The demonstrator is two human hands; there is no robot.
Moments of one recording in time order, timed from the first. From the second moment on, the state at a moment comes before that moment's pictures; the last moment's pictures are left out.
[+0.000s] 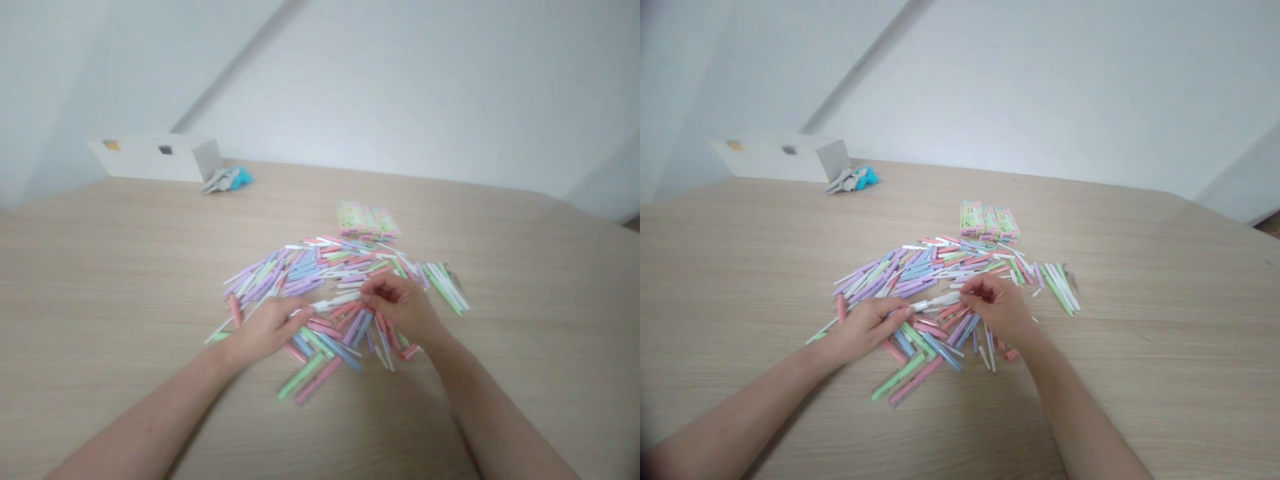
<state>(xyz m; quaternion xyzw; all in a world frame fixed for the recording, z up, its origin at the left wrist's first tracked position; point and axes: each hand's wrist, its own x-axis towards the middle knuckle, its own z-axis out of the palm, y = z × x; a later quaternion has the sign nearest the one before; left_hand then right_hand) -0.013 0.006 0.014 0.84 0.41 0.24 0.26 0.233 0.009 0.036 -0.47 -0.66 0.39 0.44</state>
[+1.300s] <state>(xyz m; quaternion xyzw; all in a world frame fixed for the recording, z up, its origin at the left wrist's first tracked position) -0.010 -0.006 0.018 0.87 0.36 0.26 0.22 0.224 -0.003 0.041 -0.51 -0.65 0.43 0.36</state>
